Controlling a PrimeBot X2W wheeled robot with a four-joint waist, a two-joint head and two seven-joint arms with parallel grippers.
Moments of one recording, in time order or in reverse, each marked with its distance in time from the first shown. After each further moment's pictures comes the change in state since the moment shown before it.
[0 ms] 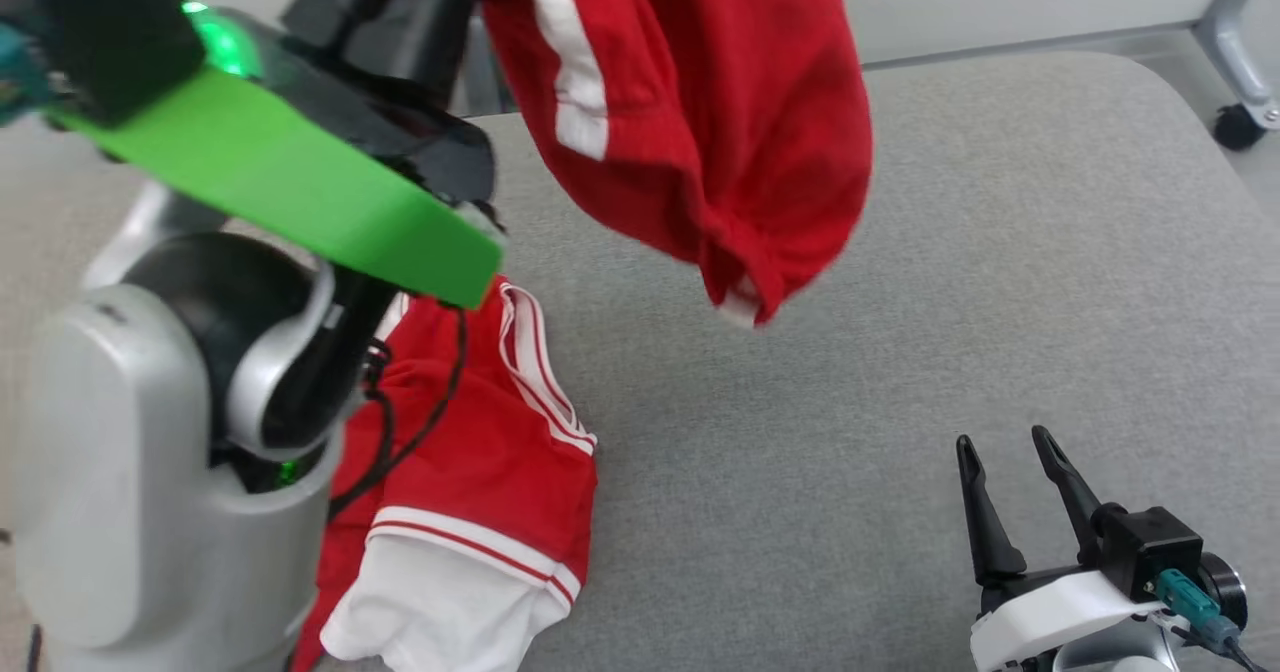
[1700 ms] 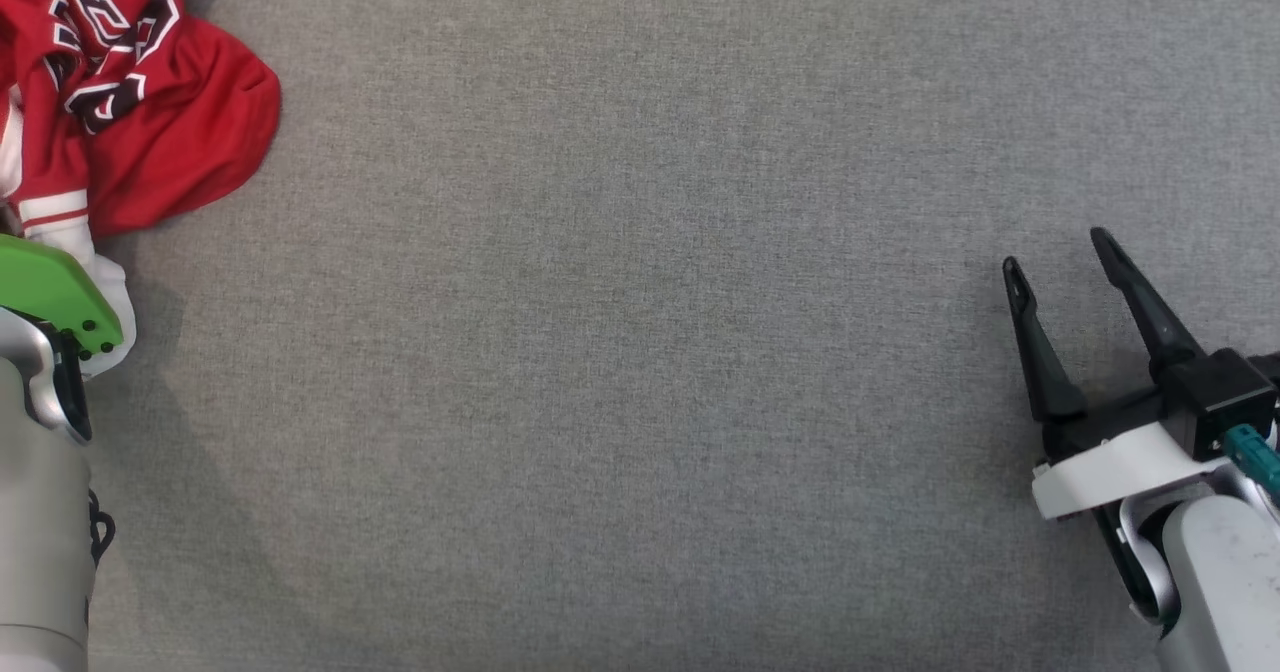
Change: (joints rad) left arm -0.108 0.194 0.354 1.439 0.350 0.115 -0.566; right arm -0.230 -0.209 0.060 -0.085 -0.043 0.000 0.000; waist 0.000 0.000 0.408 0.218
